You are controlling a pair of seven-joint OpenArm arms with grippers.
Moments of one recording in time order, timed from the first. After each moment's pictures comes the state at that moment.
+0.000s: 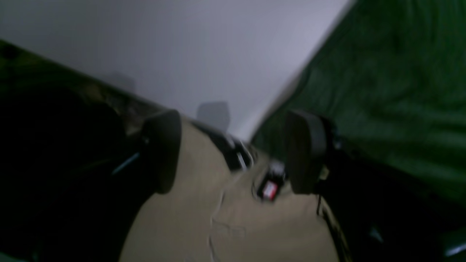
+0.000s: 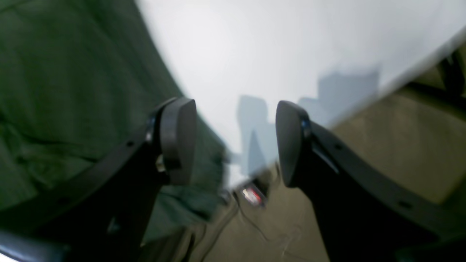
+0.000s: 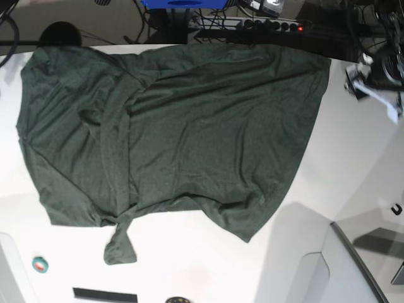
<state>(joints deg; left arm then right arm) 23.9 -24.4 -30.7 101.3 -31.9 -0.2 65.8 -9.6 15.6 49.8 85.5 26.3 9.1 -66.3</state>
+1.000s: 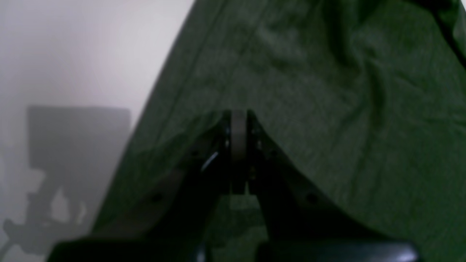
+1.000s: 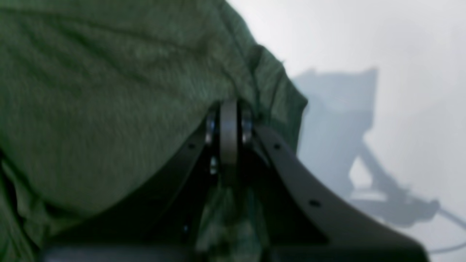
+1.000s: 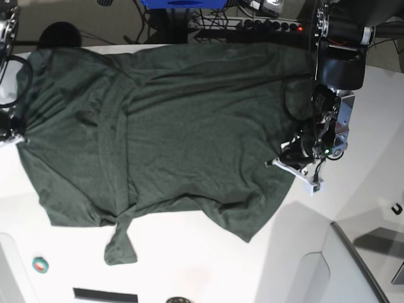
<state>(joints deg) -13.2 -16.7 4.1 54.0 -32.1 -0.2 33.9 11.0 26.7 17.9 40.6 27.1 14.3 -38.1</state>
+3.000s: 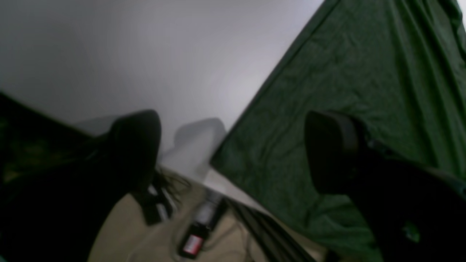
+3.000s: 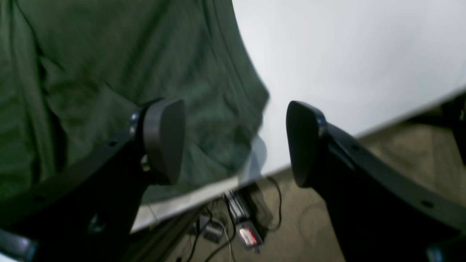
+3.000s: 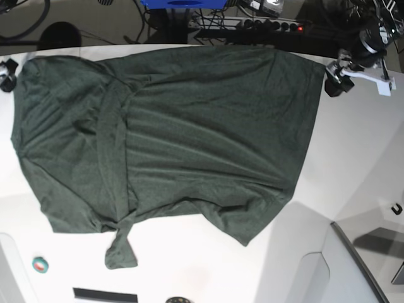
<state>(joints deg) 26.3 -10.0 -40.9 88.3 -43.3 -16.6 45.9 -14.7 1.9 62.9 90.6 25.6 32.4 -55.3</state>
